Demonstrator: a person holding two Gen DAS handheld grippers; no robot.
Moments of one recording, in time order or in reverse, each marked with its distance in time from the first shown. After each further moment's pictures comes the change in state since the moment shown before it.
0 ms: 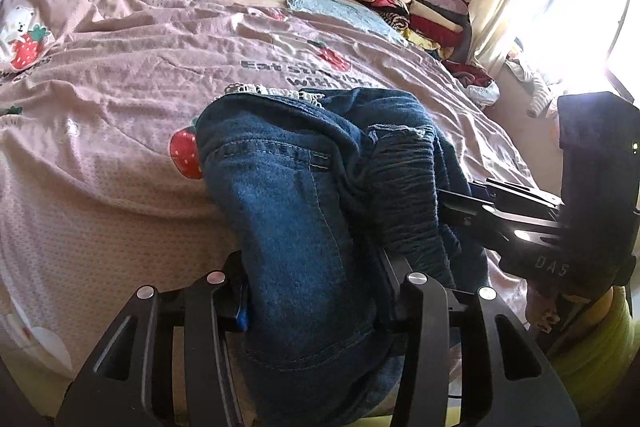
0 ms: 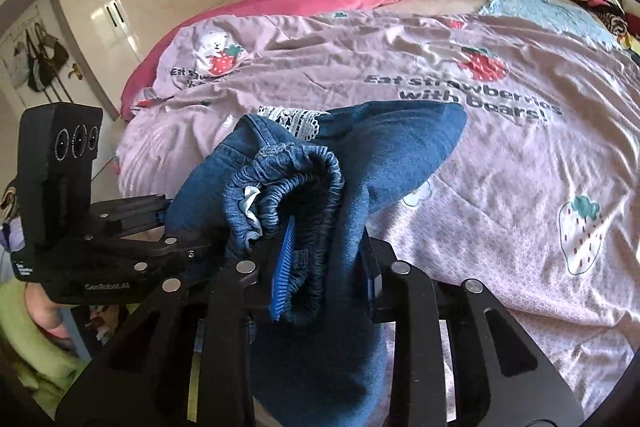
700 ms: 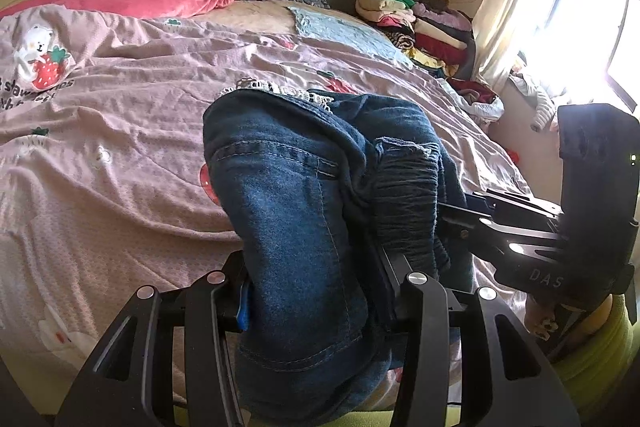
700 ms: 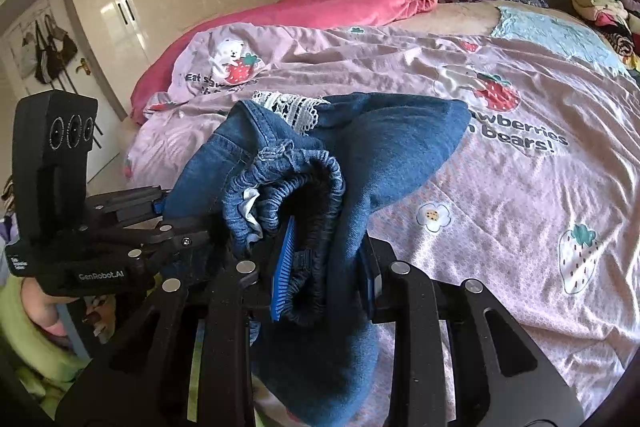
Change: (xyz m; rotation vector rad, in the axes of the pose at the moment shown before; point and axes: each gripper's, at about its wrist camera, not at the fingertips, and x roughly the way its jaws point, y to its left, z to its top) left arm -0.034 0.001 0.011 0.001 -0.067 0.035; right arm -0.010 0.024 0.015 -0.037 -0.025 0.008
